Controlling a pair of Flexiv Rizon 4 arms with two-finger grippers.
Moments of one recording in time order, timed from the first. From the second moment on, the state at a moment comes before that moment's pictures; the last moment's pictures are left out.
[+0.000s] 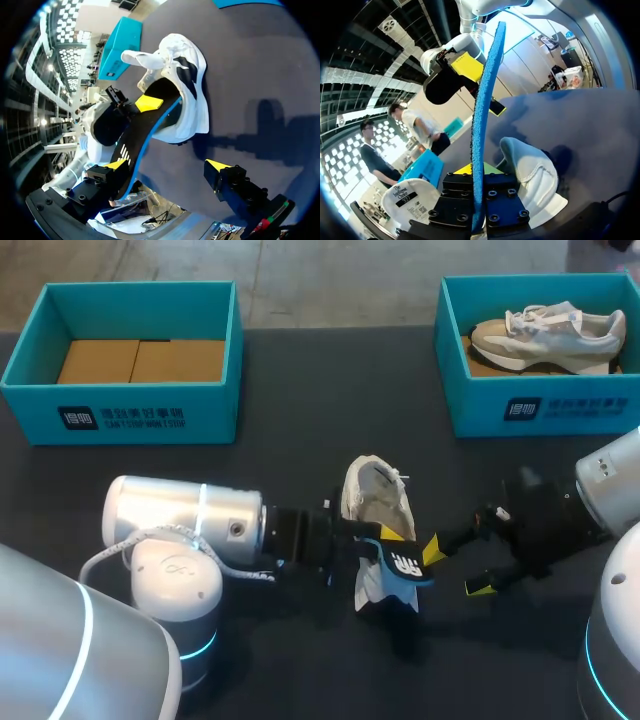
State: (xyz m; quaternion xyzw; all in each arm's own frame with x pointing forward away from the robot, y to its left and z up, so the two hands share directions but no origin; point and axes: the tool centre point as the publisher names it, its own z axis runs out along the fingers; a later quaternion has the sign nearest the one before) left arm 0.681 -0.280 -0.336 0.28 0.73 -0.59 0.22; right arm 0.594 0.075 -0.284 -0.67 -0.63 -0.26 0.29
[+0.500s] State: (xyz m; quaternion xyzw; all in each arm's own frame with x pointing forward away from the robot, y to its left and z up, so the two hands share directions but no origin) left arm 0.690 -0.279 -0.344 0.28 0.72 -0.59 0.24; right arm 0.594 0.075 -0.284 -0.67 -0.63 -0.26 0.29
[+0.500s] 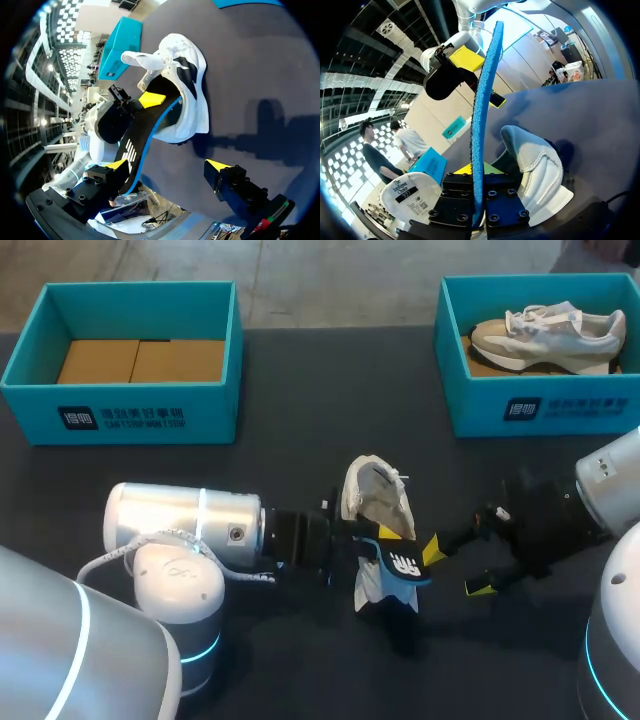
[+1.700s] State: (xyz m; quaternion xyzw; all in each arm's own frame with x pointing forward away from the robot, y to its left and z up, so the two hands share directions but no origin) left arm 0.684 -0.286 -0.336 0.28 0.73 -0.58 0.23; right arm 0.594 0.075 -0.284 -0.67 -0.63 -0.26 0.29
